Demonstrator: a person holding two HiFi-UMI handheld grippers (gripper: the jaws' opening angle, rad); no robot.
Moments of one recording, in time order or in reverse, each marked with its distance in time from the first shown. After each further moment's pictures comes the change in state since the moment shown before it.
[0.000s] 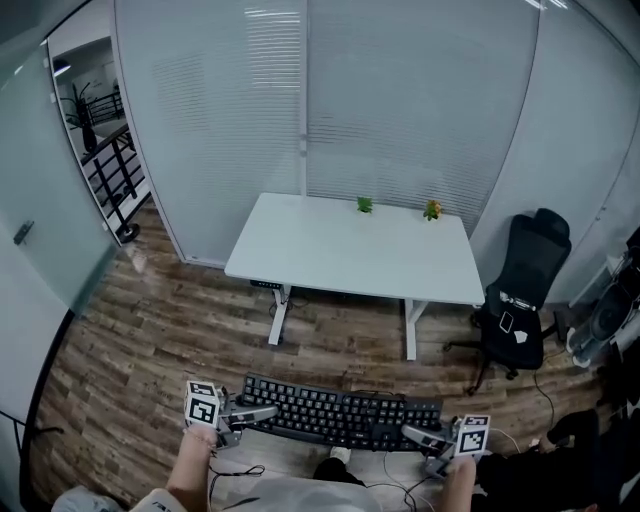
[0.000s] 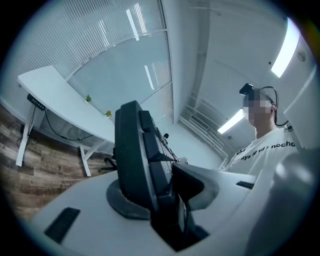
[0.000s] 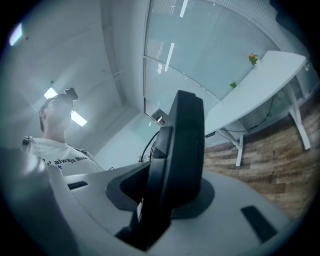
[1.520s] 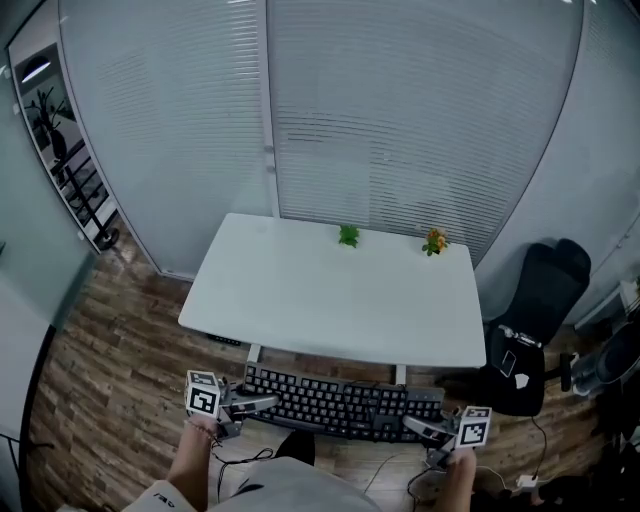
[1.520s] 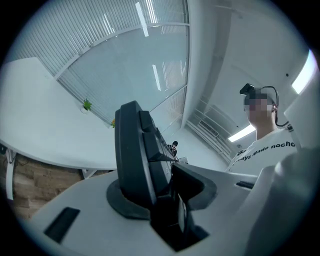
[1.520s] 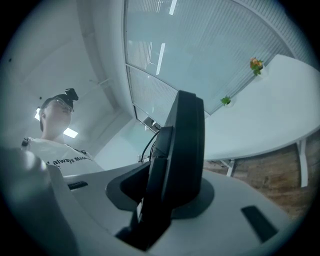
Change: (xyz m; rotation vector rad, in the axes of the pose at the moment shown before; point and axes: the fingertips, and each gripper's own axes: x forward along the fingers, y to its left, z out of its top) left arm 0.167 0.211 0.206 -0.032 -0.006 0.012; right arm 0.020 -0.207 0.267 0.029 0.015 -0.012
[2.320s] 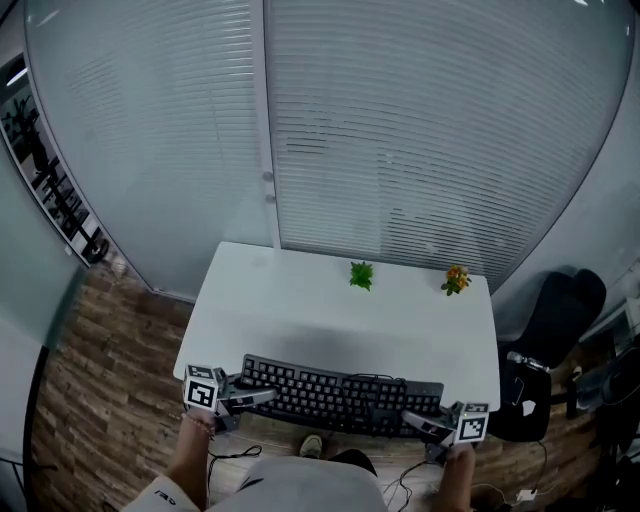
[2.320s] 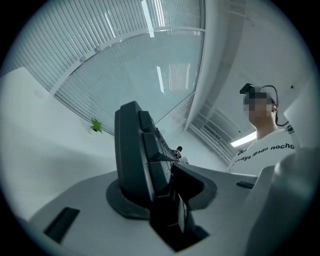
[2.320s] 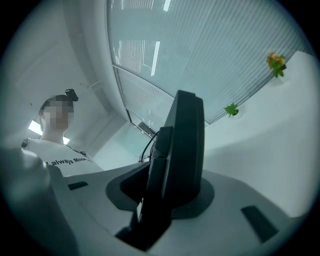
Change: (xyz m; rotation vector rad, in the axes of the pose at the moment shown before) left arm -0.004 0.139 0.165 -0.011 0.010 -0.009; right arm 0.122 -0.089 0.149 0.013 -0.002 -0.021
